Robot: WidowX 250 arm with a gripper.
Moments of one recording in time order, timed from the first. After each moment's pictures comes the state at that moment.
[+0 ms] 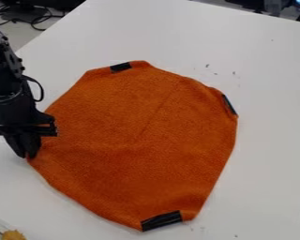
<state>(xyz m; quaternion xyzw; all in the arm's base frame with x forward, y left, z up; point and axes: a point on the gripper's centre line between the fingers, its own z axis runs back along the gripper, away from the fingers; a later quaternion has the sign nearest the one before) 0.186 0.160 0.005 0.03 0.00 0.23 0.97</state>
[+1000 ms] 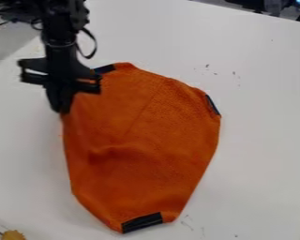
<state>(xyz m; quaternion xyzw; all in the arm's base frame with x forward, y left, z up) 0.259 0.101 0.069 0.10 -0.02 0.20 0.97</state>
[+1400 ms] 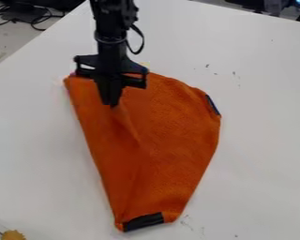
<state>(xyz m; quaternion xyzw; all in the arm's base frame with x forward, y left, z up) 0.312 0.067 0.048 0.05 -0.04 0.15 0.99</state>
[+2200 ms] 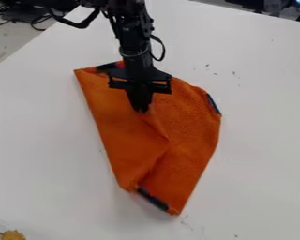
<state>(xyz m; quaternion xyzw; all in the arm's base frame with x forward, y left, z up) 0.347 0.042 0.018 -0.03 -0.06 0.10 0.99</state>
